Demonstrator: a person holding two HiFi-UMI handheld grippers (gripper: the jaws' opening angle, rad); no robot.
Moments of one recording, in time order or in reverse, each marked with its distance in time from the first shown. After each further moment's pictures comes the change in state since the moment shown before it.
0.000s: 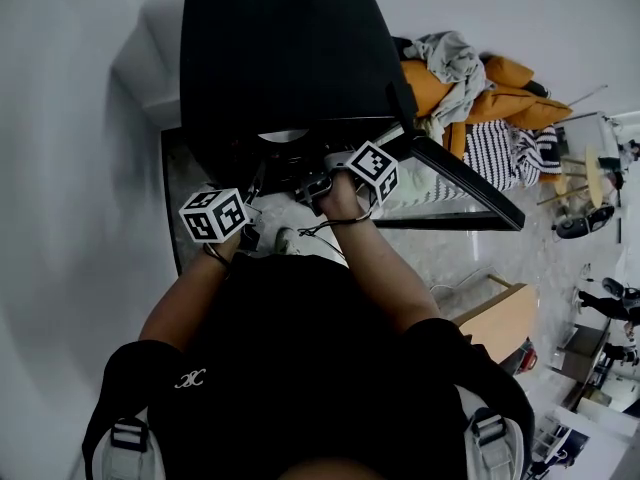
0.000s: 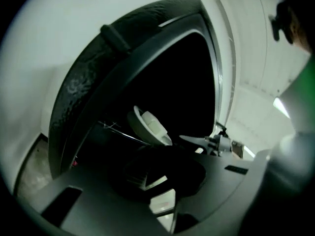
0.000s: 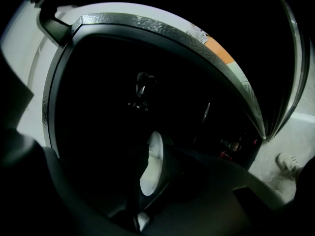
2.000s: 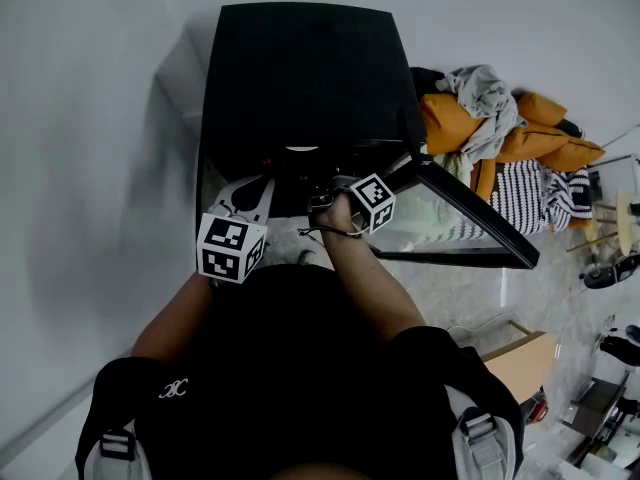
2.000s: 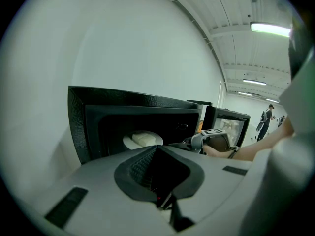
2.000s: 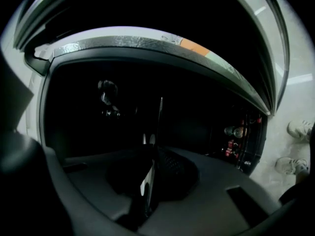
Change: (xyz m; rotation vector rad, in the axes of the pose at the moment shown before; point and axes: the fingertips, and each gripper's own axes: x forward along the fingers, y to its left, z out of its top) left arm -0.047 -0.067 0.038 0.611 0.087 0.217; right arm 0.013 -0.035 -0.004 0.239 -0.116 0.056
